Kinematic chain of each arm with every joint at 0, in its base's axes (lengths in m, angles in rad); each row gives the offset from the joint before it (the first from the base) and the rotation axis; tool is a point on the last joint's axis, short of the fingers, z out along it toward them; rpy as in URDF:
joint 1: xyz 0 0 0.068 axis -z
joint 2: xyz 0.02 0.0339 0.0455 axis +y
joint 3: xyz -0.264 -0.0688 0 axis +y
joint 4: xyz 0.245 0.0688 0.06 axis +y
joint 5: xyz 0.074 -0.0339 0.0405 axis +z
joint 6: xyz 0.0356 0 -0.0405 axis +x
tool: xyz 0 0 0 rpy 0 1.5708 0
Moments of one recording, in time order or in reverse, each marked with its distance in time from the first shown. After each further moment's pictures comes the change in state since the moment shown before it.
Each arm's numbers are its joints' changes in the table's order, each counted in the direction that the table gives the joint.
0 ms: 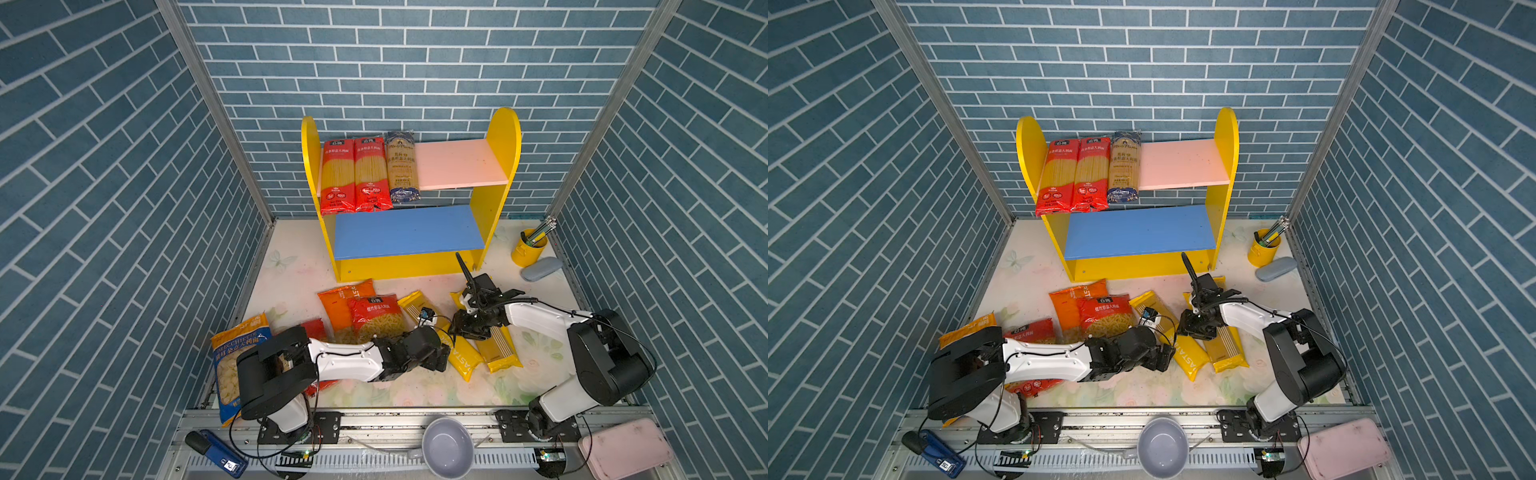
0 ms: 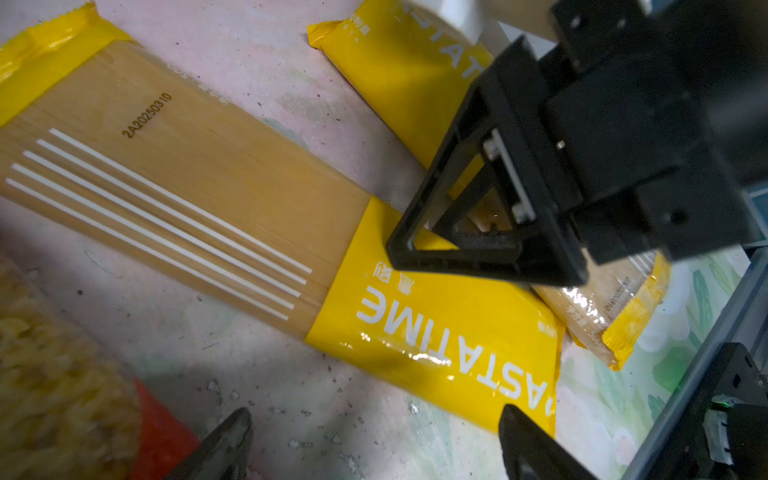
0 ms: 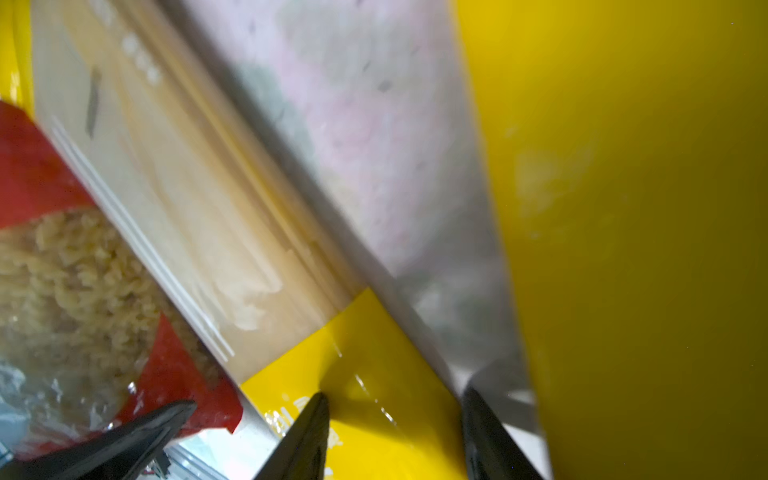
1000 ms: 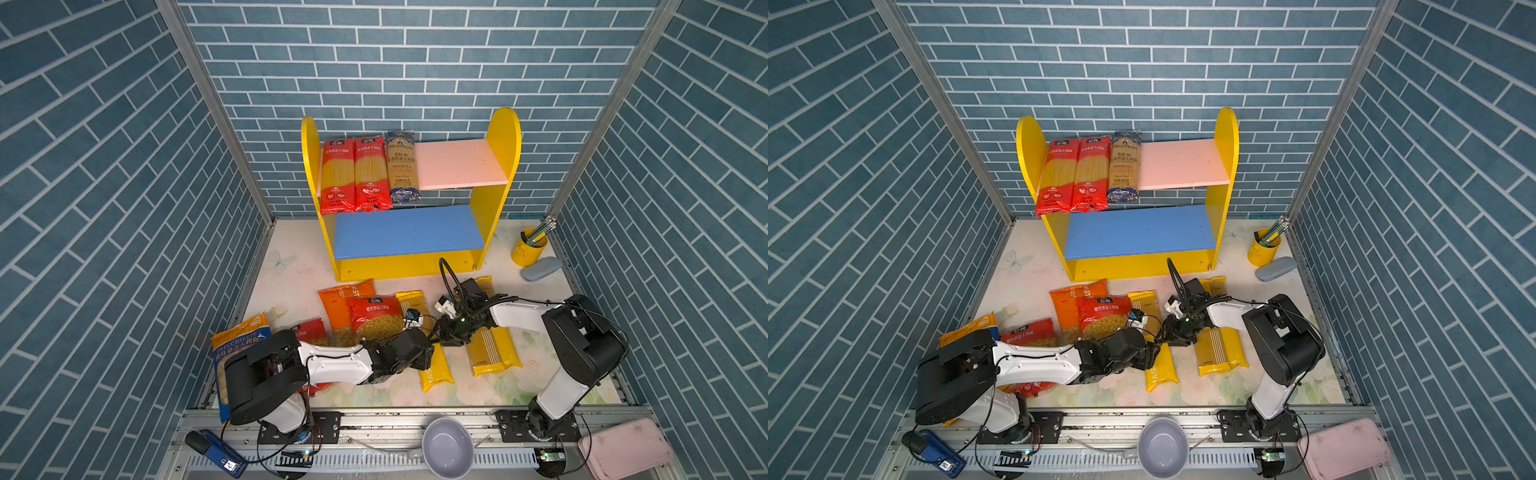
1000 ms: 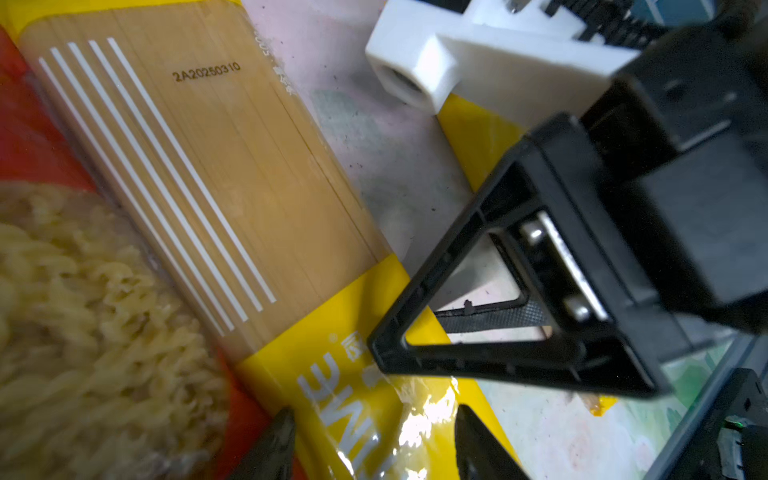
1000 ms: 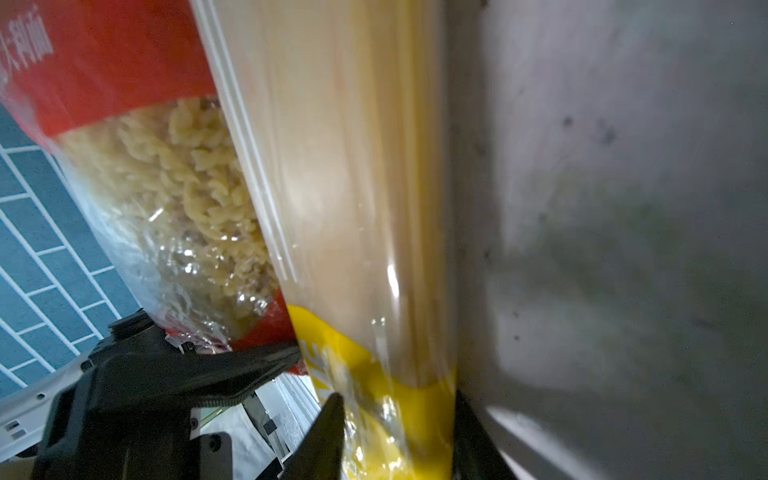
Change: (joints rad) left arm -0.034 -0.066 0.104 -0.013 -0.005 -0.076; right arm -0.049 0.154 0.009 -0.222 0.375 0.000
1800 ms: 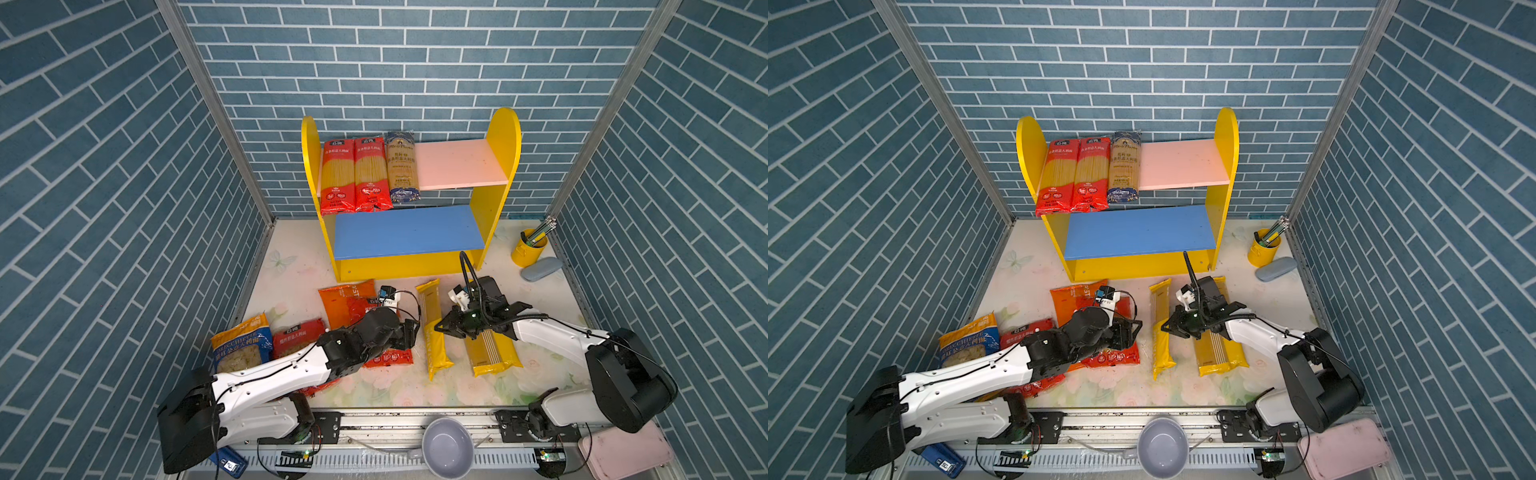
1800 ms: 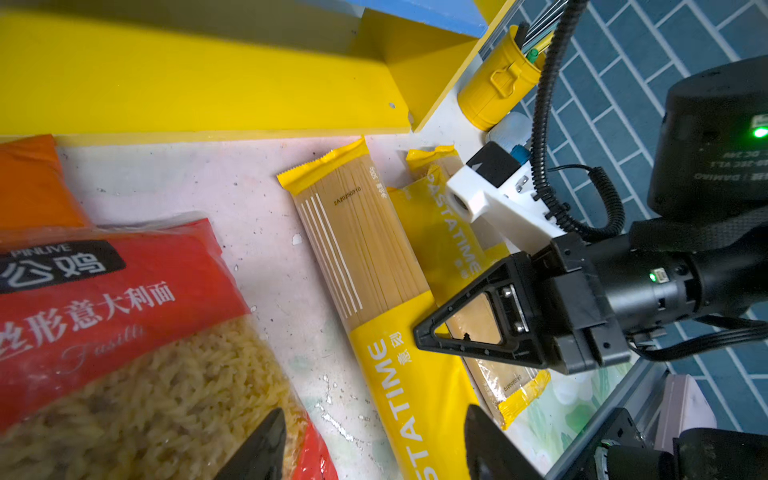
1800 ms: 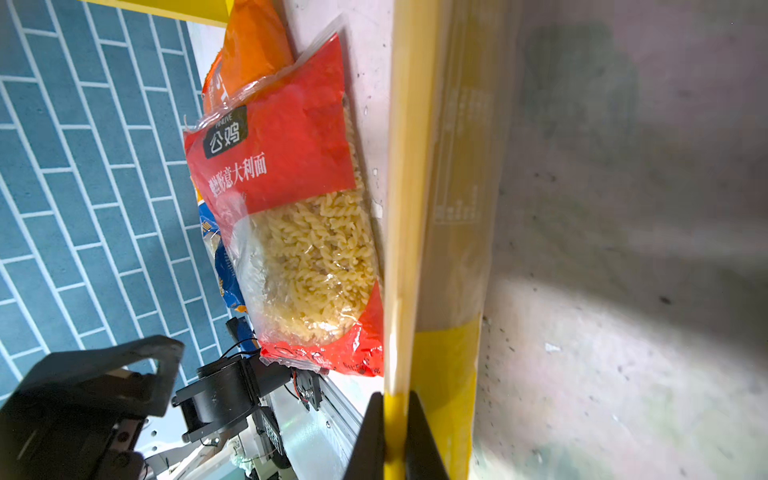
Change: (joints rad) left arm -0.137 -0.418 -0.024 0.234 -0.010 0.071; right arm 0.015 -0.312 0.105 -0.083 -0.096 0.242
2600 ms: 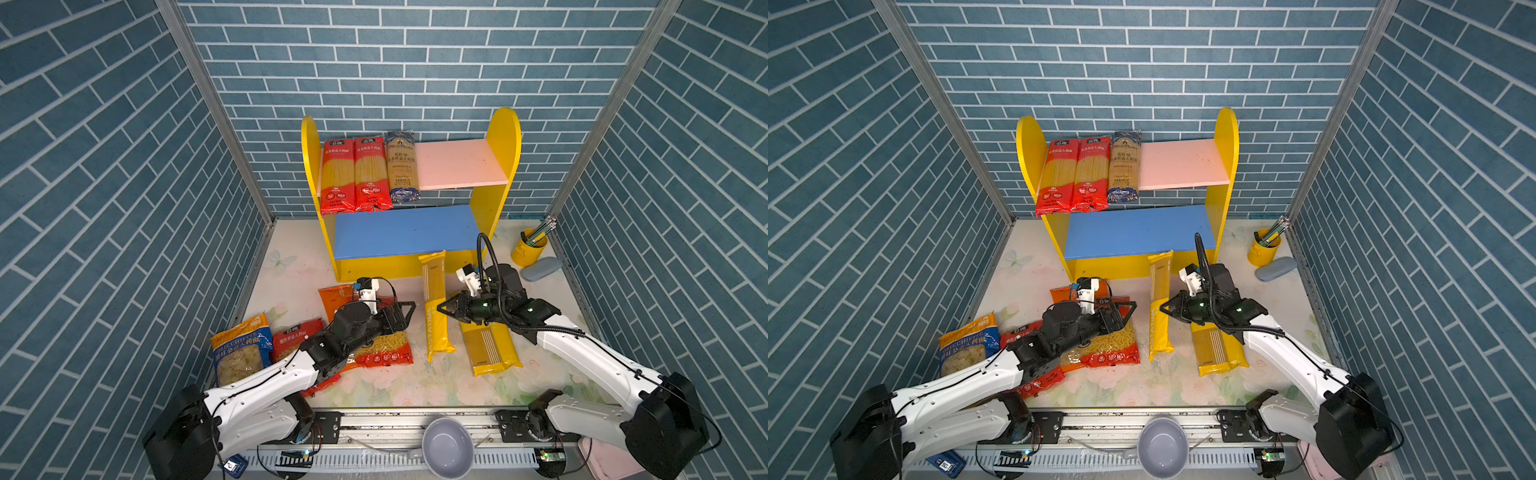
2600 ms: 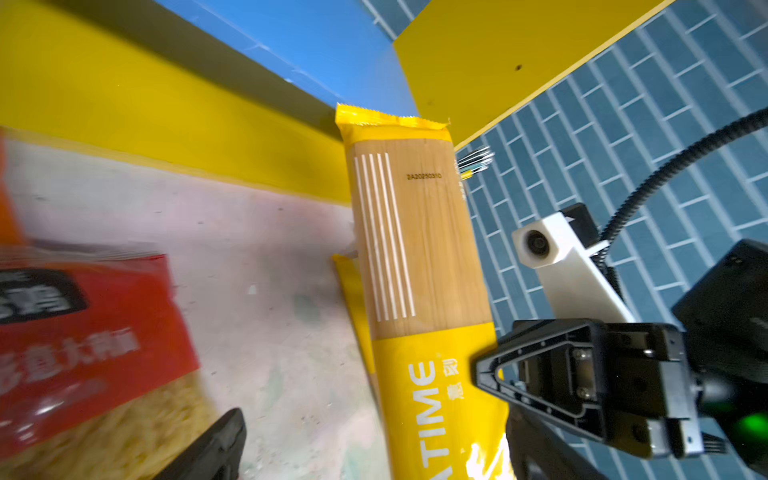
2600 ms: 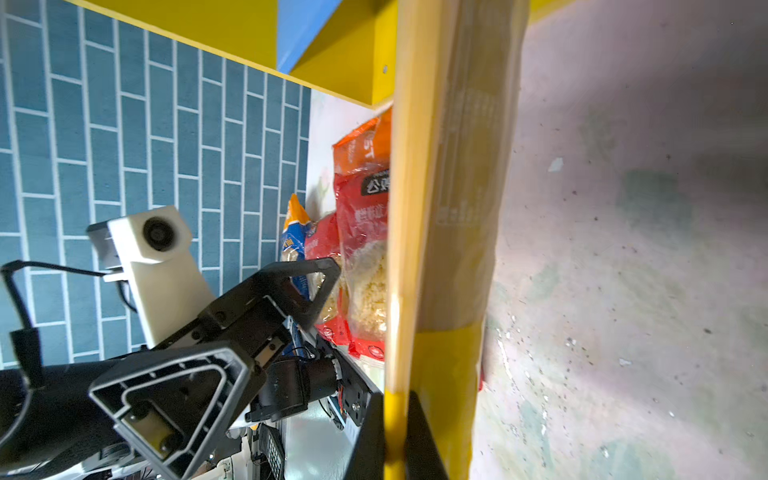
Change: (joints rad) left arm -0.192 -0.068 0.163 -0.392 -0.221 -0.210; right arm -0.019 -0.241 -0.126 0.068 -0.049 0.011
